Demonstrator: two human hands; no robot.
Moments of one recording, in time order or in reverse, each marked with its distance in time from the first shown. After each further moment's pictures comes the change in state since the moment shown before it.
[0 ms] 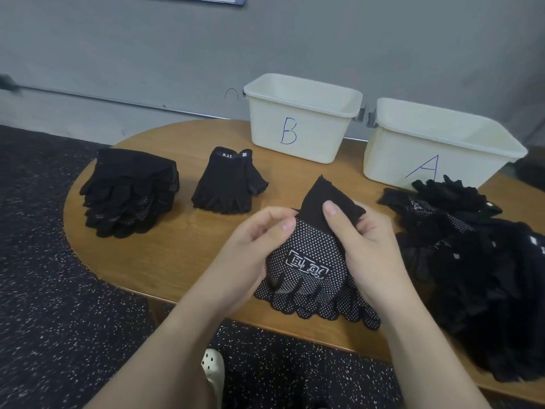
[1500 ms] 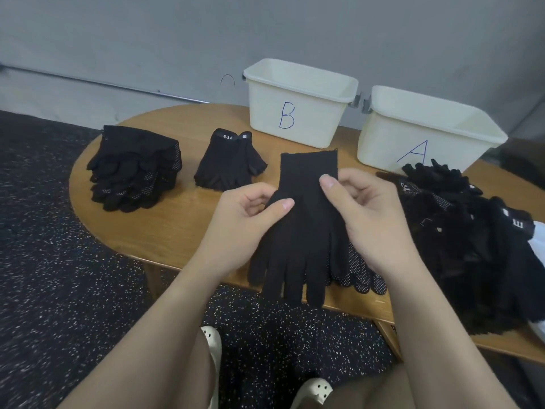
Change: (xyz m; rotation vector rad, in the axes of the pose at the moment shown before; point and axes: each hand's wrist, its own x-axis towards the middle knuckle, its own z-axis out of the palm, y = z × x) left_hand -0.009 0.000 -0.008 0.317 0.156 0.324; right_hand -0.012 -0.028 0.000 -0.113 -0.050 -0.080
